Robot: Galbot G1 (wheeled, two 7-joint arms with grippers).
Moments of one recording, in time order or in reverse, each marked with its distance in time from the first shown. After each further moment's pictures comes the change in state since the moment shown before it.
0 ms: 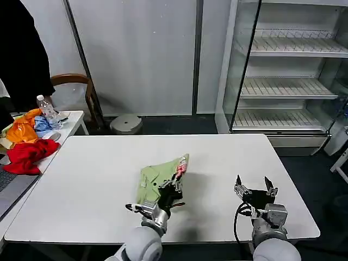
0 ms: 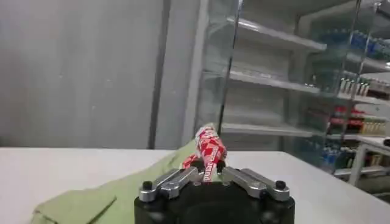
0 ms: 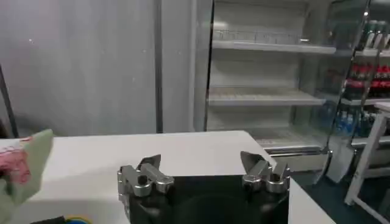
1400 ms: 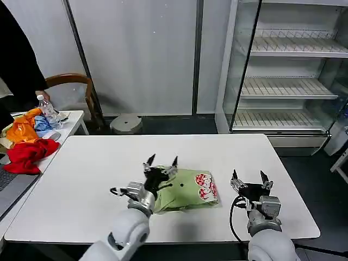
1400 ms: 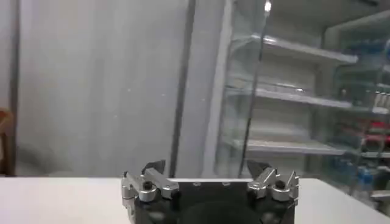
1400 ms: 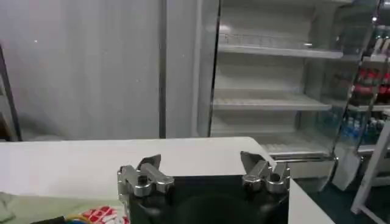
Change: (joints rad) left arm -0.063 0.044 -0.118 -0.075 -0.068 0.107 -0.045; right arm 0.088 0.012 -0.031 -0.045 -0.006 -0.026 -0.010
